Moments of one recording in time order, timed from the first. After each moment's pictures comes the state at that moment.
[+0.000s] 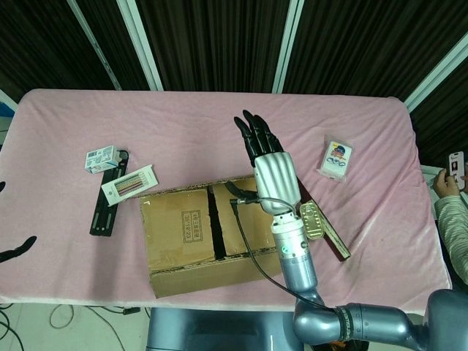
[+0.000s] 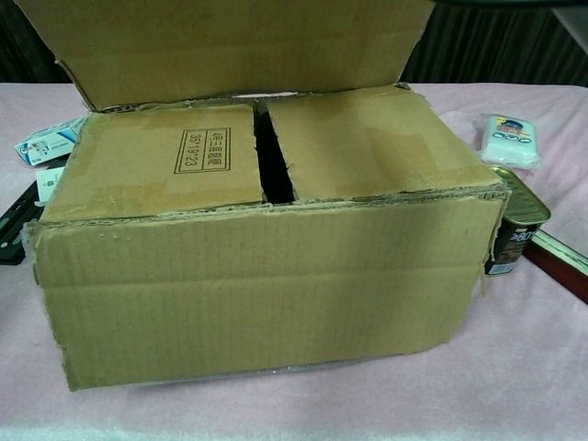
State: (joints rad) left arm -0.08 -1.00 -0.11 -1.75 1.46 1.56 -0.14; right arm 0.77 -1.73 0.64 -1.89 -1.16 1.34 -0.66
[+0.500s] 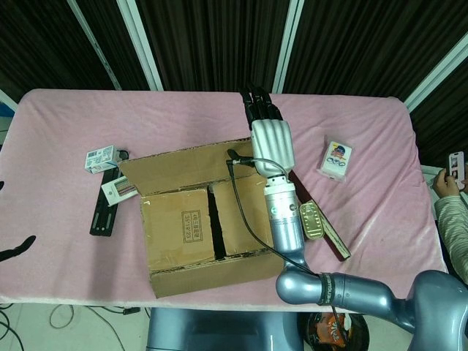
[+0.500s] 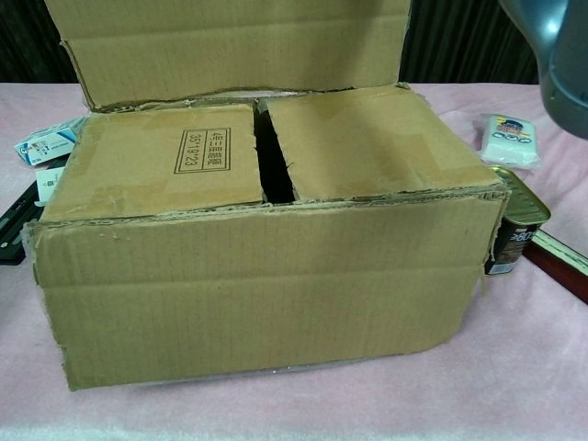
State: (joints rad) left arm -0.08 -0.99 -0.11 -1.75 1.45 1.55 -0.16; right arm 0.94 -1.74 0.74 -1.65 -0.93 1.29 -0.70
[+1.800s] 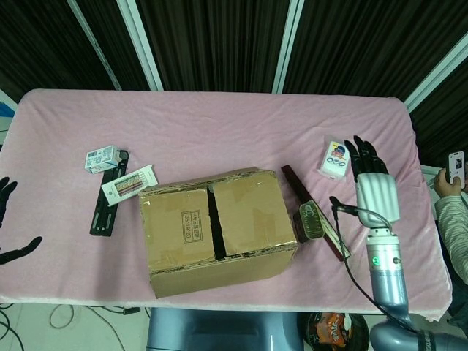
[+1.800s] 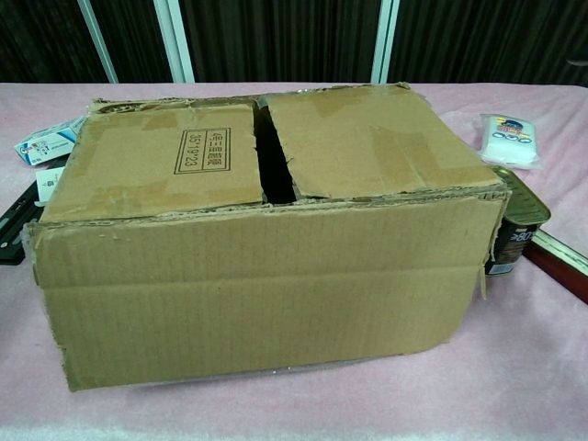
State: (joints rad) left arm -0.09 -0.97 -0.10 -1.80 1.48 1.53 -0.04; right arm 0.44 -1.25 0.29 -1.91 -1.16 1.47 -0.44
